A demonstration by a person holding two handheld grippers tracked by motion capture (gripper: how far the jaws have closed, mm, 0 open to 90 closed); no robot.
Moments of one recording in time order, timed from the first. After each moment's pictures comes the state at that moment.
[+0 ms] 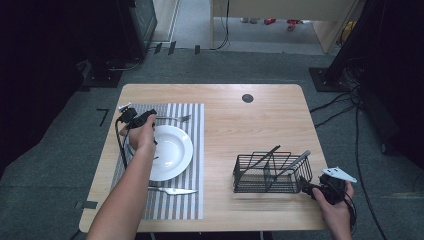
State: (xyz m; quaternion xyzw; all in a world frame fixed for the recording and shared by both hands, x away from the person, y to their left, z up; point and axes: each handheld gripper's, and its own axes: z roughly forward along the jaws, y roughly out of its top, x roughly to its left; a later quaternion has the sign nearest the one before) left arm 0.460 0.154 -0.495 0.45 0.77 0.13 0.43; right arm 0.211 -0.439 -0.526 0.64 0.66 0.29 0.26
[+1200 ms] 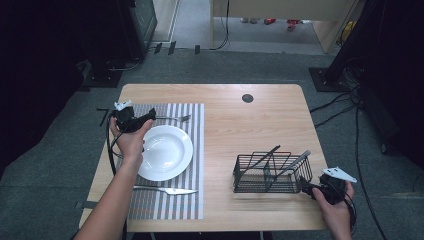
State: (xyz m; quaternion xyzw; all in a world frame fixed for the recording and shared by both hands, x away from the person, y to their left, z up) left arm 0.408 0.147 -0.437 0.59 0.63 0.27 0.42; right arm 0.211 -0.439 -0.526 0.64 0.66 0.29 0.26
